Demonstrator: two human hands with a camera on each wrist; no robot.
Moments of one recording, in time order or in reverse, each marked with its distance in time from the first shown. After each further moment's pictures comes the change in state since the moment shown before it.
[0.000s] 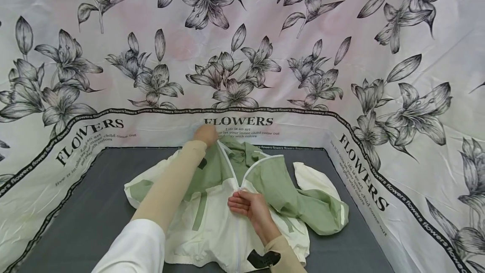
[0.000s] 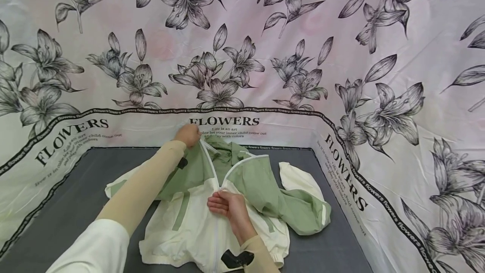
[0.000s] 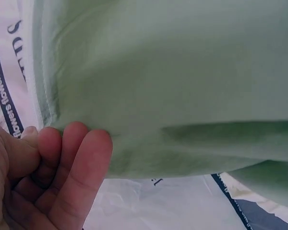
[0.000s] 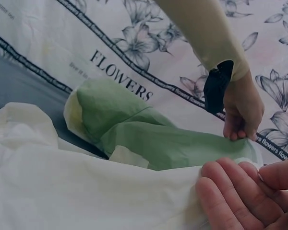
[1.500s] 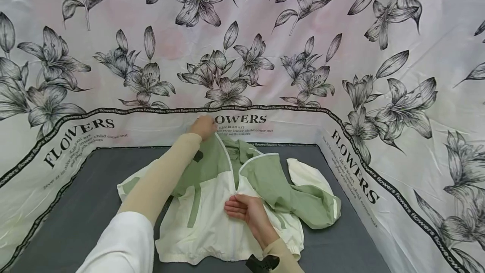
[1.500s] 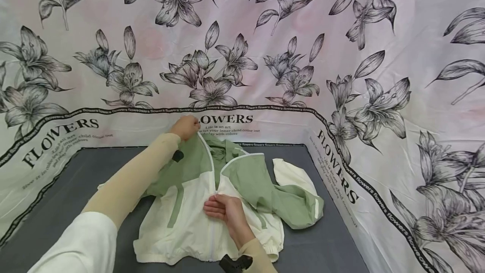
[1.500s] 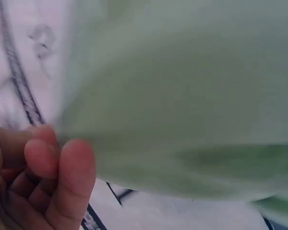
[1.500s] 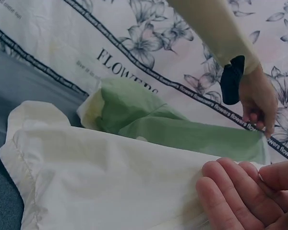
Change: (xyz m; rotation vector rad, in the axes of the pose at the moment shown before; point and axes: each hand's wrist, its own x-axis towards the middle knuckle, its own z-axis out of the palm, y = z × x) left_hand 0.009 0.013 -0.014 -0.124 -0.040 0.100; right_hand -0.017 0.005 -0.006 -0.036 0.036 0.022
